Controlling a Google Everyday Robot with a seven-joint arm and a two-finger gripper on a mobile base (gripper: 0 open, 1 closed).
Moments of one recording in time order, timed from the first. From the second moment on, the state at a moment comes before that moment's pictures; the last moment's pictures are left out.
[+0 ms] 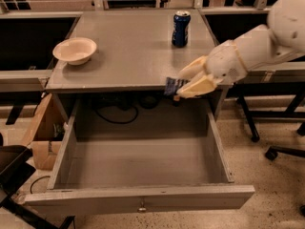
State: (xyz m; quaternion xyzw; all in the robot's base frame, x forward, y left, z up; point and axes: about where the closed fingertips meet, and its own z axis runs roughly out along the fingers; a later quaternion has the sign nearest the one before) arm 0.562 -0.101 0.881 -0.63 0.65 0.24 0.34
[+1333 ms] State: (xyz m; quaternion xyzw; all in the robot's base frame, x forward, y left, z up) arm 0.544 -0.034 0.668 -0.69 0.63 0.22 0.28
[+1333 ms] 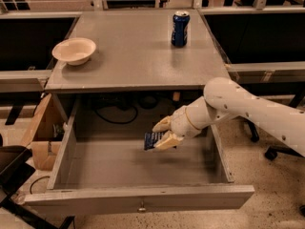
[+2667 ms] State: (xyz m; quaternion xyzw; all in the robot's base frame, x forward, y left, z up) arm 0.554 -0.041 0.643 -0.66 0.64 0.25 0.29
